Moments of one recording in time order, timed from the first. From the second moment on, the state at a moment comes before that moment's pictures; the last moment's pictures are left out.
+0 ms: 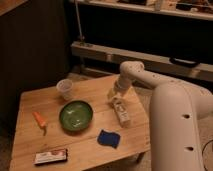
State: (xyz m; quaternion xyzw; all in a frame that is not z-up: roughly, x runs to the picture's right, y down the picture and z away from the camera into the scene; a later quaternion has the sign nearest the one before) arm 0.070 0.042 0.936 -0.33 0.06 0.58 0.74
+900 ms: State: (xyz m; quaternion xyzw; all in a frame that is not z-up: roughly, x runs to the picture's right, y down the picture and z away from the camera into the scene) arm 0.055 0.049 0.947 -0.32 0.07 0.56 0.76
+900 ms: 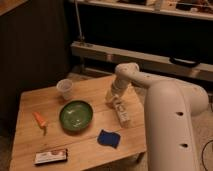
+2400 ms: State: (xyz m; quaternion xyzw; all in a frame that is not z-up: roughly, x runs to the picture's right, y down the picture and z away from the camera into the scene) arm 0.065 0.024 0.933 -0.31 0.07 0.56 0.76
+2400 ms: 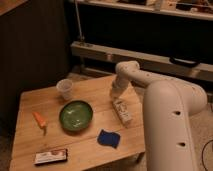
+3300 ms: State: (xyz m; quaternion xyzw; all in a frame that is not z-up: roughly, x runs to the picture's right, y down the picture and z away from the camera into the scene) arm 0.080 -0.050 0.851 -0.26 -0.07 0.62 0.74
